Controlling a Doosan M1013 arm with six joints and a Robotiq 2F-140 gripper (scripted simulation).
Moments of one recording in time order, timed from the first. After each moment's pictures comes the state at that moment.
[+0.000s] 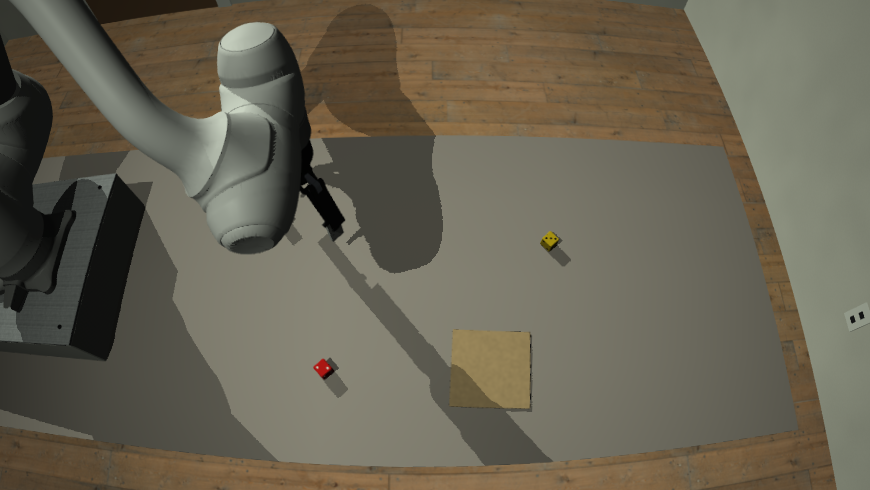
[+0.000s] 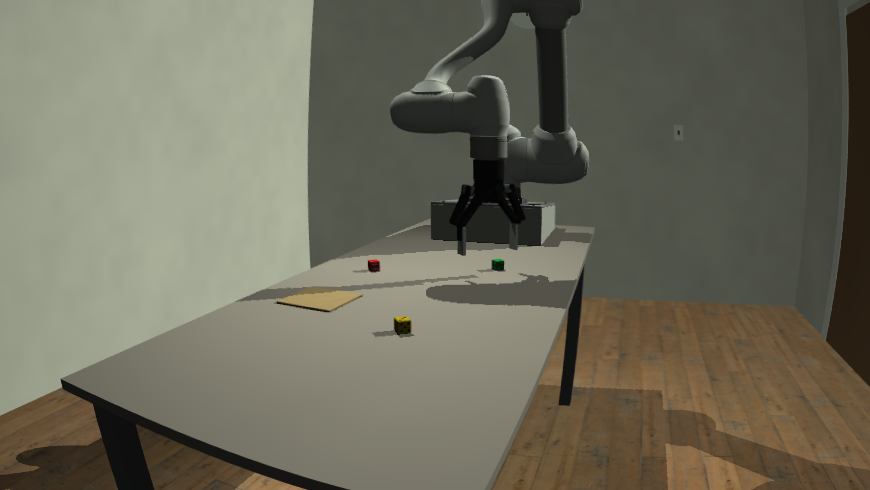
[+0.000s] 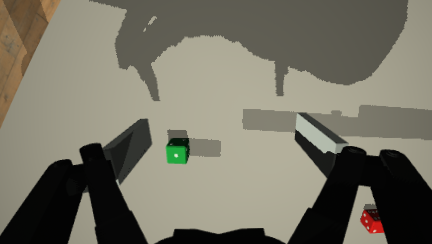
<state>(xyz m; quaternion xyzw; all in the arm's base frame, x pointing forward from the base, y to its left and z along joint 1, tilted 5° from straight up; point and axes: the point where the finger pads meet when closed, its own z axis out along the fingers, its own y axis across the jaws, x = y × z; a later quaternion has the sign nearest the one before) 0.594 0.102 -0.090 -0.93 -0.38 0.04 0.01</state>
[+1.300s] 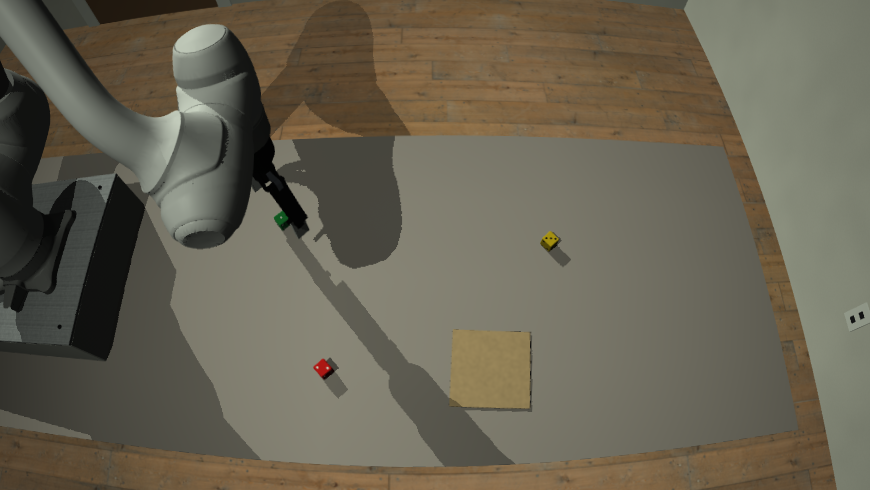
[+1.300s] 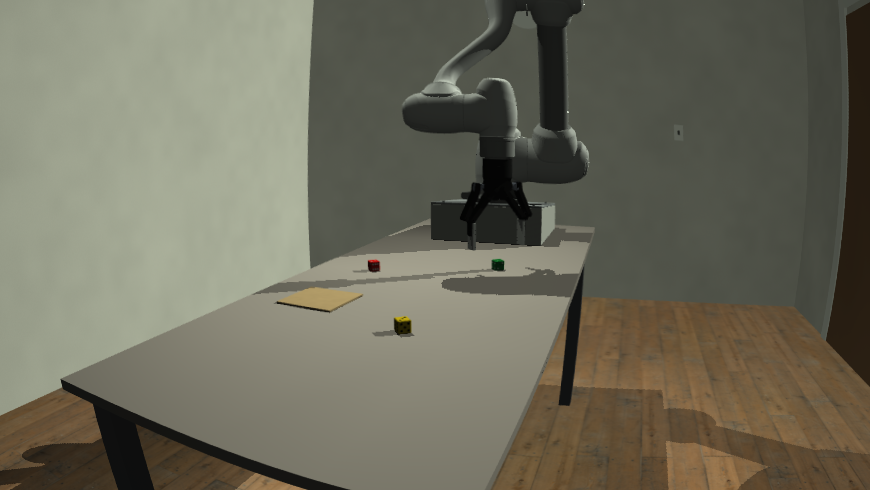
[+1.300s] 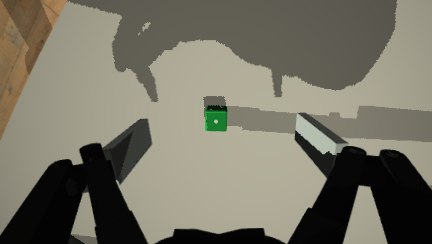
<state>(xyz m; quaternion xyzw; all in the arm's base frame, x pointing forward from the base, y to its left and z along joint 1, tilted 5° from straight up) 0.529 0.109 -0.084 -0.93 -0.38 0.04 0.01</state>
